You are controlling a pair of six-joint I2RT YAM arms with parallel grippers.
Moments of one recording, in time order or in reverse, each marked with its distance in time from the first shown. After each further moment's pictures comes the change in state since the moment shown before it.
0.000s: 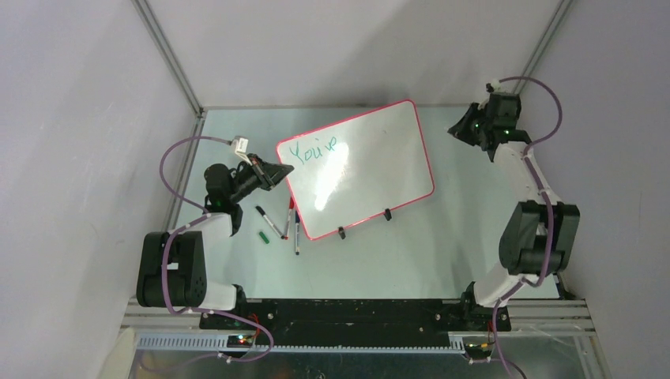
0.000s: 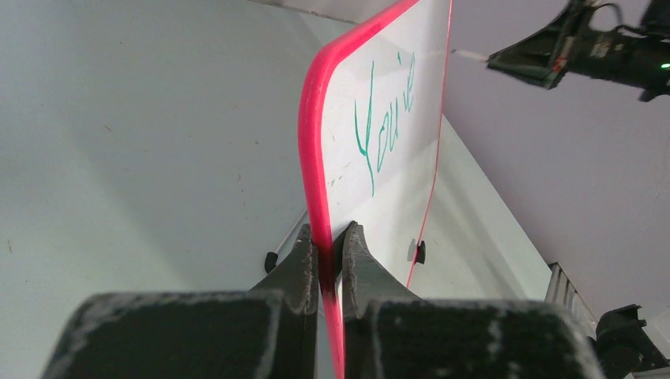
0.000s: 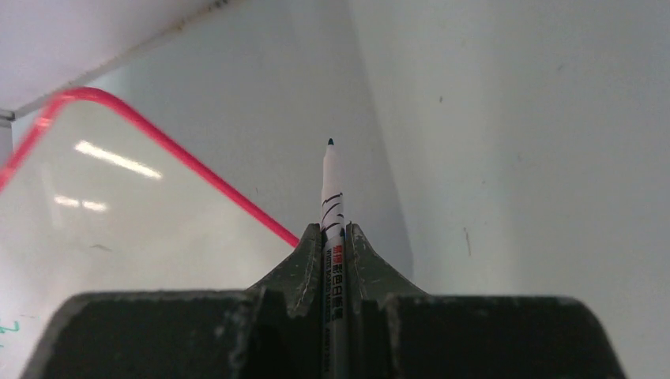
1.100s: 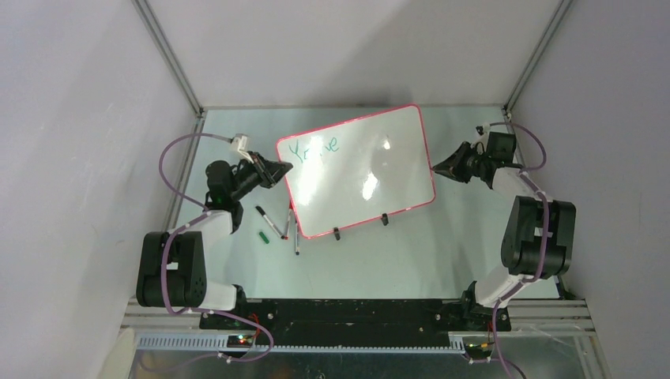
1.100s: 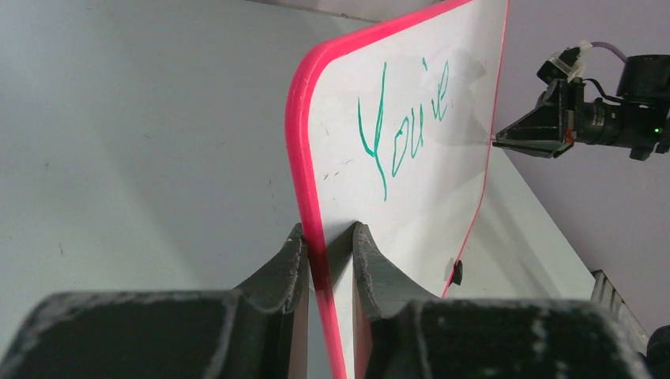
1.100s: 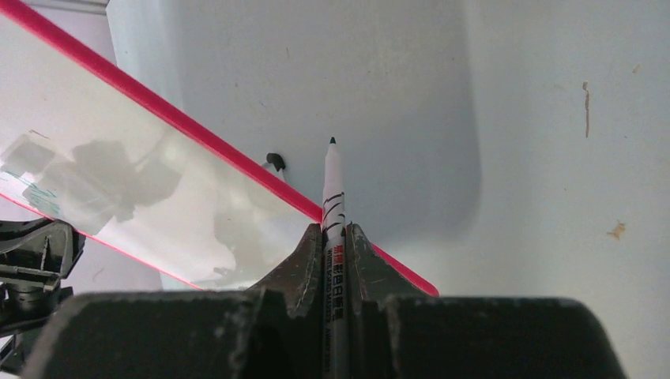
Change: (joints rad) left arm -0.011 -0.001 0.026 -0.064 -0.059 0.086; right arm -0.090 0.052 -0.348 0.147 -0.454 0.124
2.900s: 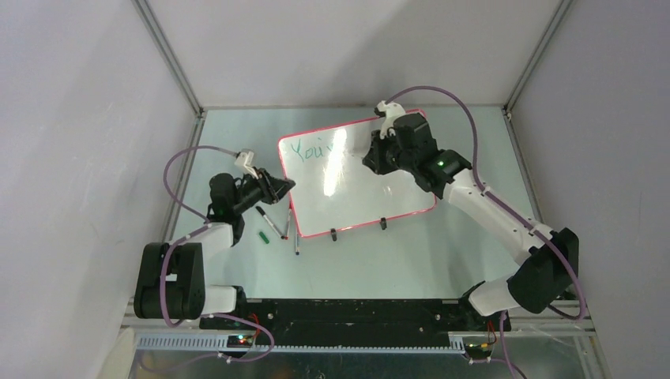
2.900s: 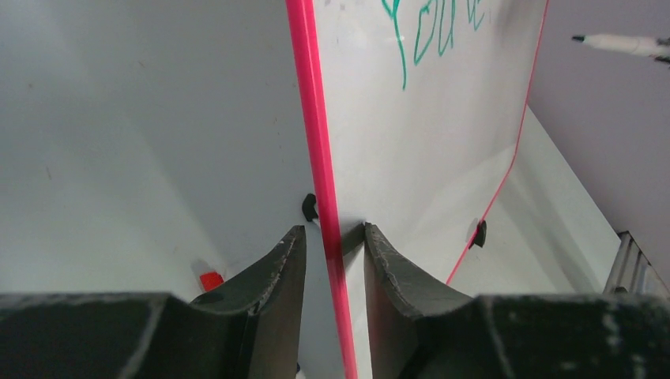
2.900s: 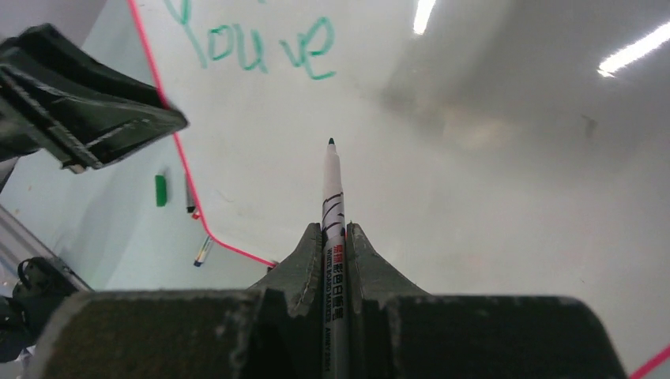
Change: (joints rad) left arm -0.010 -0.071 -0.106 -0.063 -0.008 0.099; right arm 0.750 -0.216 0.292 -0.234 0.581 -0.241
